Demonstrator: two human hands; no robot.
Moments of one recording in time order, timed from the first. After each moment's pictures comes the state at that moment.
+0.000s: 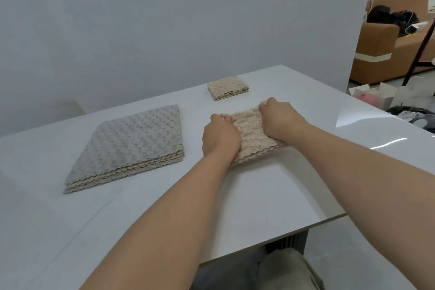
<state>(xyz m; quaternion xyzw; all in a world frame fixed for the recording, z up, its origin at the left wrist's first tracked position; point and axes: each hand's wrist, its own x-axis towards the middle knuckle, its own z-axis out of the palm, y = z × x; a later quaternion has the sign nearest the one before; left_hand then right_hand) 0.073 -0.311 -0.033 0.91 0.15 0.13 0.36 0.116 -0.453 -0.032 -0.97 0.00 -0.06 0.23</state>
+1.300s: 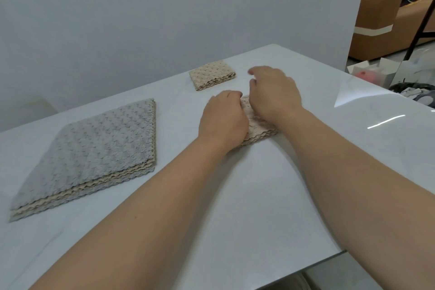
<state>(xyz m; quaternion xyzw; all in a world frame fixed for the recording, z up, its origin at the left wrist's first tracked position) 0.137 -0.340 -0.047 0.96 -0.14 0.17 0.18 0.176 -0.472 -0.046 -0.95 -0.03 -0.23 0.20</state>
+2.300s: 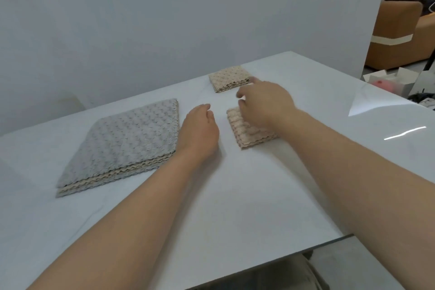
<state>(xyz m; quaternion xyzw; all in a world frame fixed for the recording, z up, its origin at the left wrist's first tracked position) 0.099 -0.254 -0.047 0.95 0.01 0.16 0.26 0.133 -0.426 -0.018 -0.97 -0.13 -0.16 0.15</state>
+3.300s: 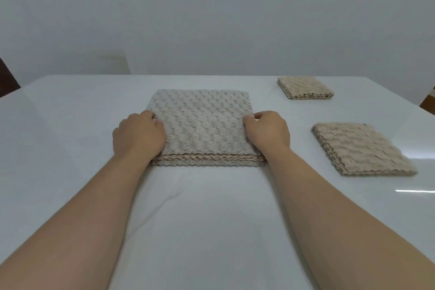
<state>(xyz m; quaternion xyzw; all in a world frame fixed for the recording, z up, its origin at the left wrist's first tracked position) 0.068 0.029 -0.065 0.94 0.27 0.19 0.10 0.149 -0.219 -0.068 -0.92 0.01 -0.09 0.39</state>
